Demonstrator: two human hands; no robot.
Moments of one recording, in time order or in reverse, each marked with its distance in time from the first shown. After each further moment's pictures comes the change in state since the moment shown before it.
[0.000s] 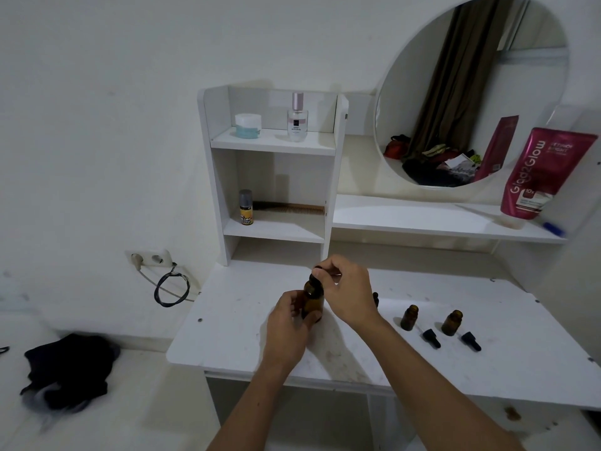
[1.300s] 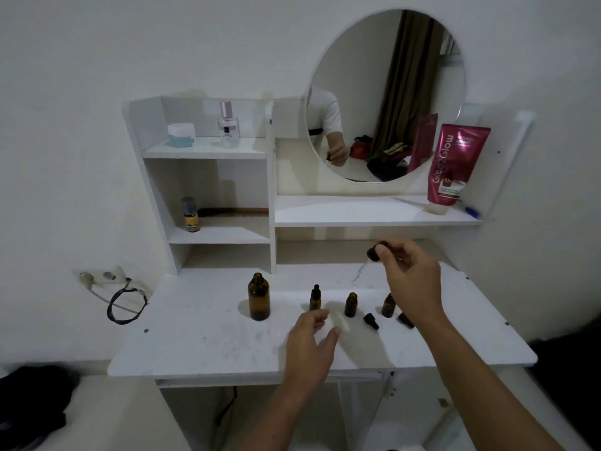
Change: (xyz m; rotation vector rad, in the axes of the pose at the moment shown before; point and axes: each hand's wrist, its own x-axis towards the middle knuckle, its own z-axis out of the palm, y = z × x) left_hand -0.073 0.053 0.106 0.023 -0.119 0.101; right_hand -0.044 0.040 -0.185 0.111 0.380 0.070
